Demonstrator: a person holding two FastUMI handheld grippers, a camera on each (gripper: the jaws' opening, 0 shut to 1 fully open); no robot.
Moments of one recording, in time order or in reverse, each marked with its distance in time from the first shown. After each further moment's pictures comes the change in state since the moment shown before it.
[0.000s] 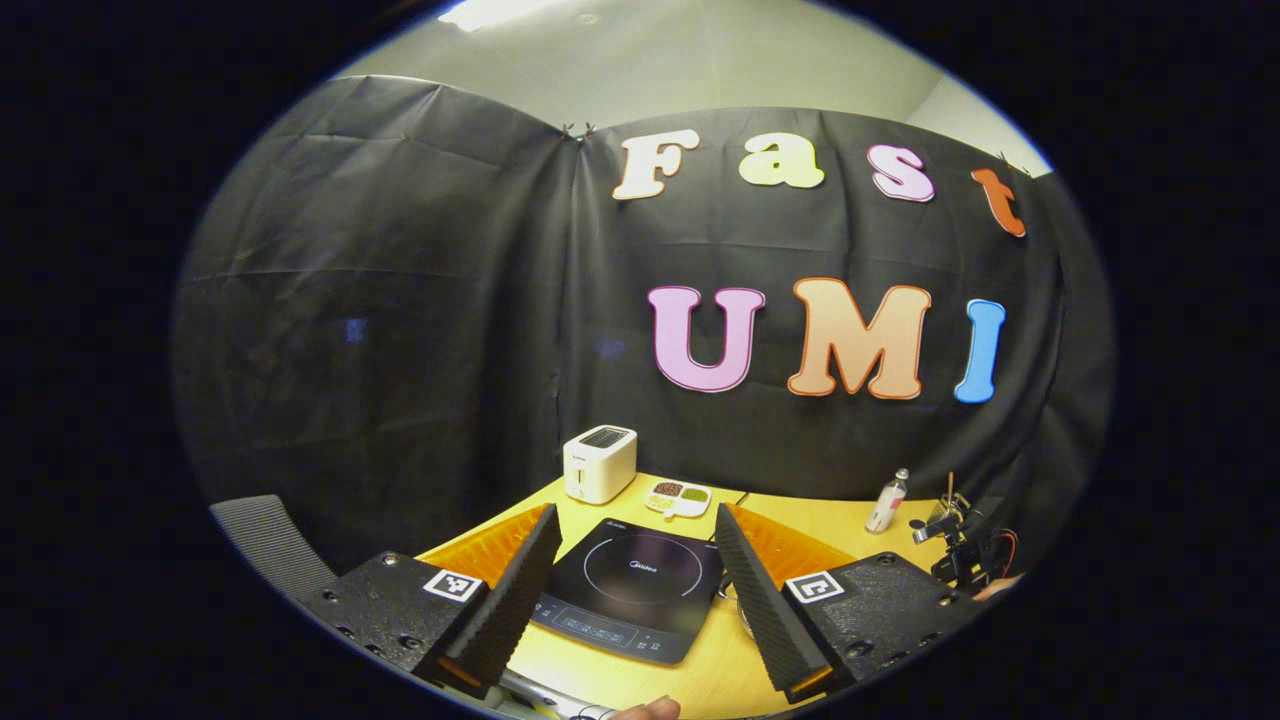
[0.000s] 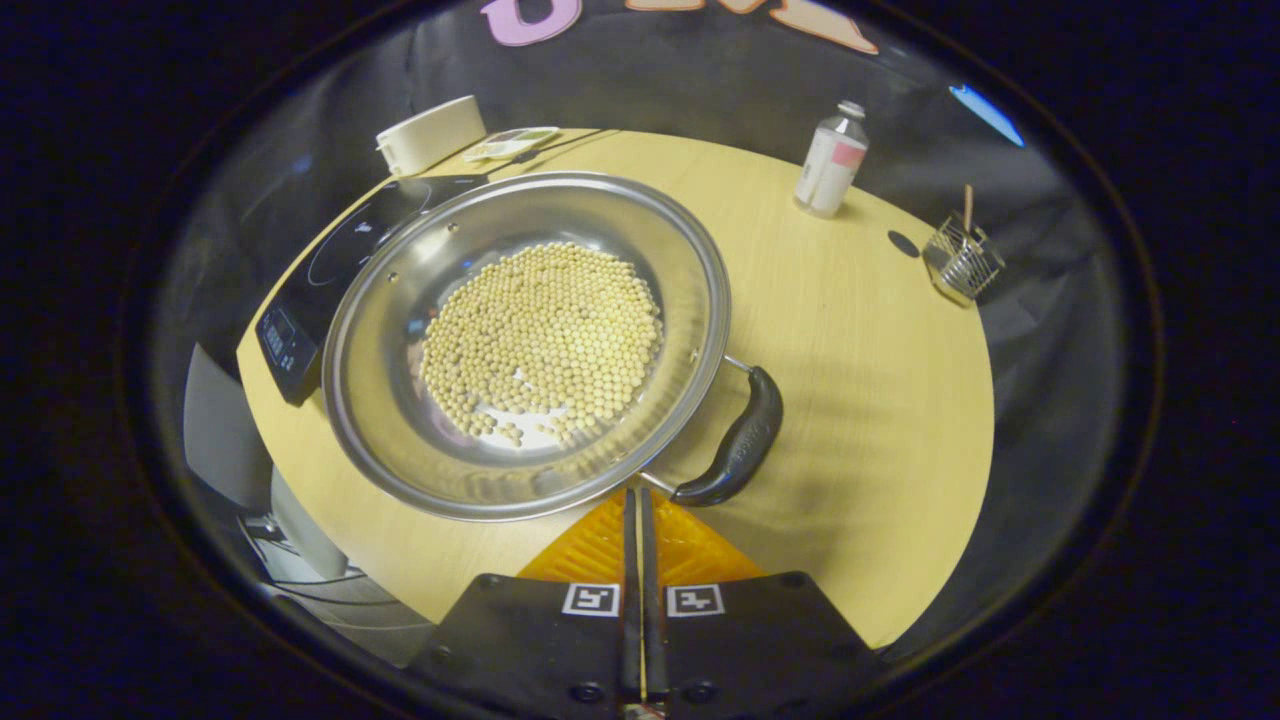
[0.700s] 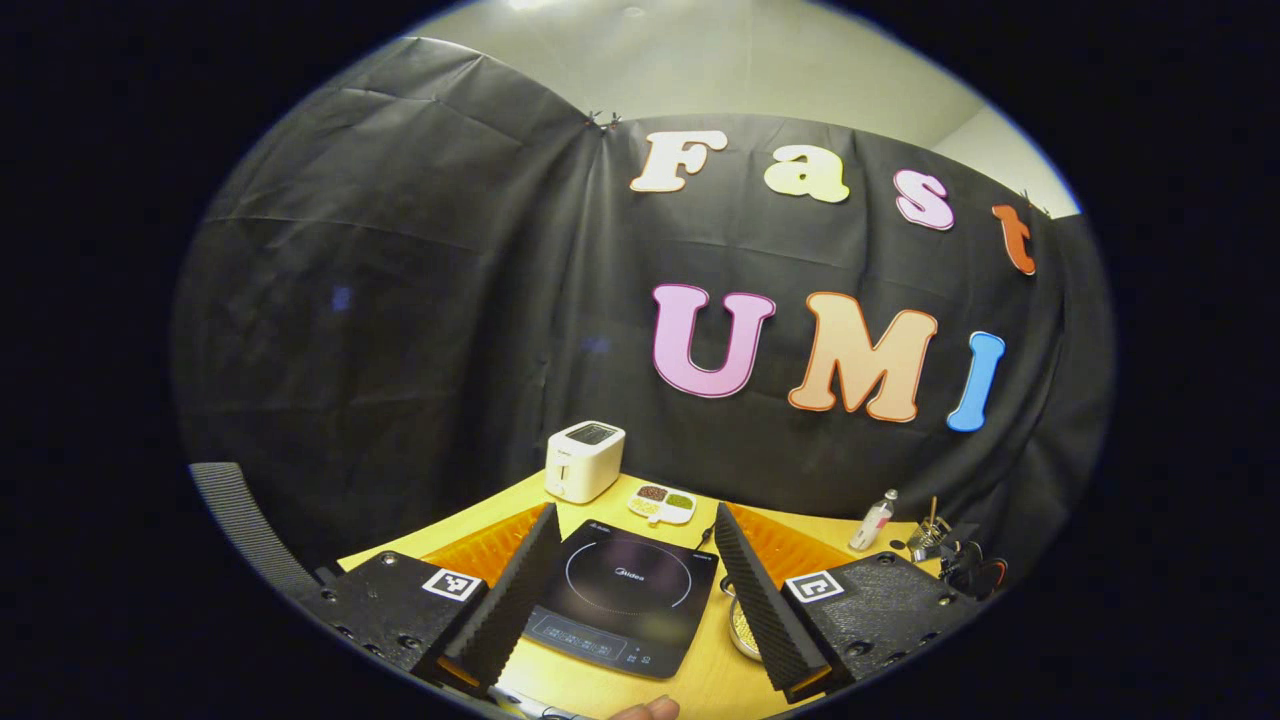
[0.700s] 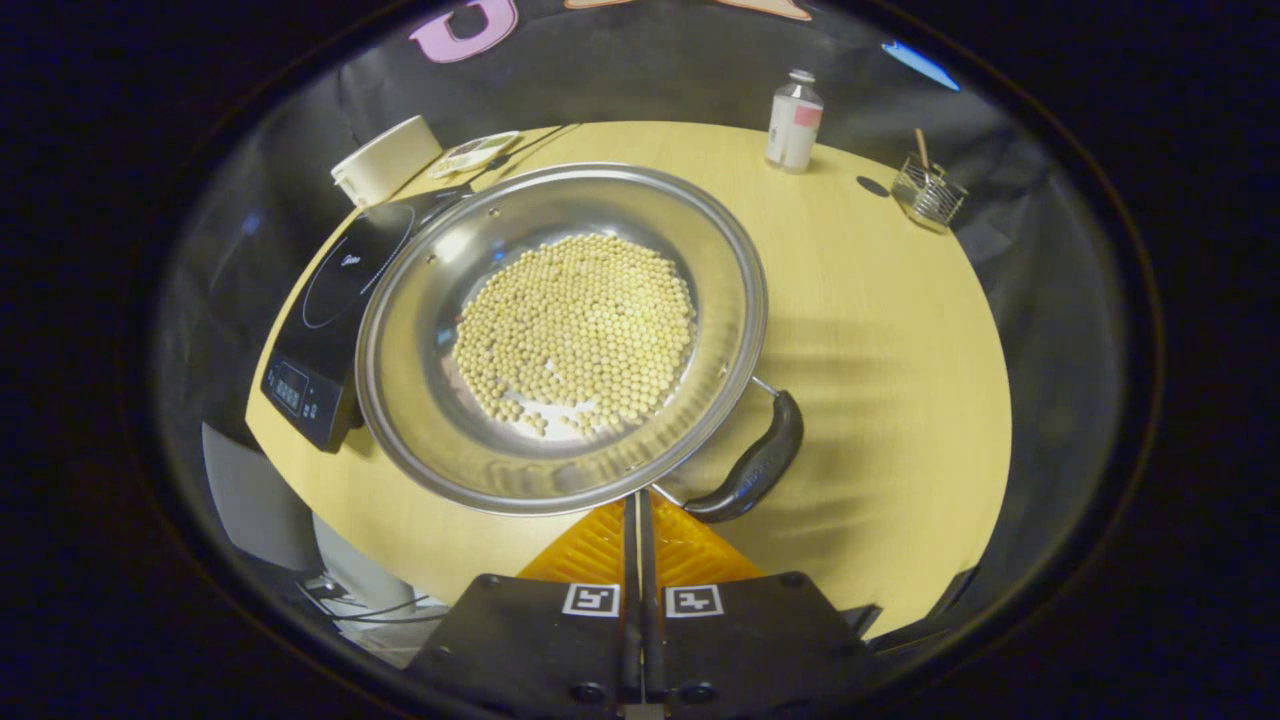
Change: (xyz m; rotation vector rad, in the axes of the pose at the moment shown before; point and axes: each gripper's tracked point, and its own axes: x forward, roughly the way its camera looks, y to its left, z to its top) left arm 0.028 0.042 -0.015 -0.125 -0.021 -0.004; right arm -0.015 0.047 -0.016 0.227 0.071 -0.027
